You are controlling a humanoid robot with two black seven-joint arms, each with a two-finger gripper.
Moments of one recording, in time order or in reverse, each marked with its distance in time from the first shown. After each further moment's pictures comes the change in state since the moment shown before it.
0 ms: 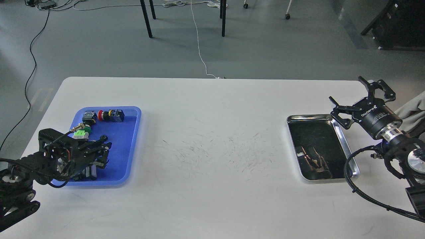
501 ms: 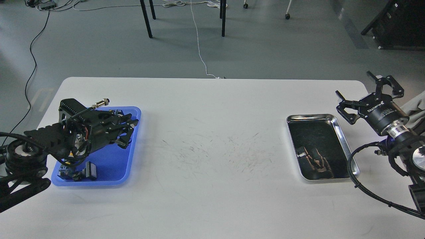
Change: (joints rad) left arm -0.123 0.080 0.027 -0.244 0.016 -0.076 0.031; right arm 0.003 -0.004 0.028 -0.001 0.000 0.000 0.000
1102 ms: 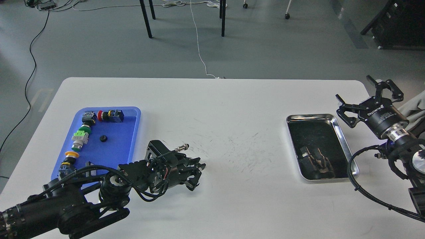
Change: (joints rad) left arm -0.004 -0.479 0.044 0.094 0.193 -0.116 0.014; right arm -0.016 0.007 0.022 -0.003 0.002 0.000 0.001
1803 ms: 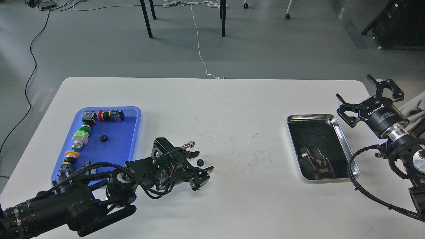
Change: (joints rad) left arm 0.002 -0.103 0.026 0.100 0.001 0.009 -0.001; right arm 0.000 0.001 0.005 0.000 0.000 0.000 0.000
